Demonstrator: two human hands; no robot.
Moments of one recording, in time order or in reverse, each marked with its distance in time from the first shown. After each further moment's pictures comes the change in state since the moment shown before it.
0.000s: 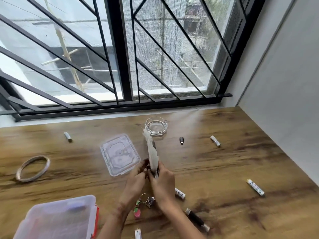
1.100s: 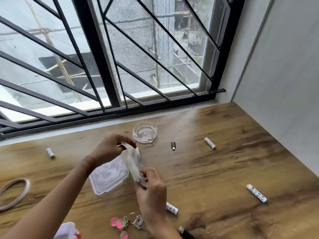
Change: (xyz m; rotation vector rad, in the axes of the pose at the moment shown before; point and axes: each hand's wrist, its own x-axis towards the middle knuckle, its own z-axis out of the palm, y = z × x) left_hand 0.107 0.089 -0.038 0.797 -0.261 0.333; right_hand 0.013 0.005 0.004 0.107 0.272 -0.248
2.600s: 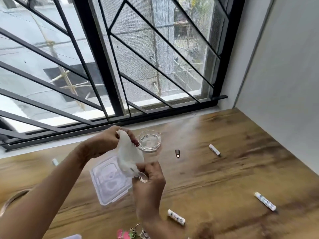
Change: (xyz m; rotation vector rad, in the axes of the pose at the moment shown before) left_hand 0.017 0.031 -0.049 -0.394 -0.309 -0.084; right_hand 0.033 -0.051 0.009 0.415 0.160 0.233
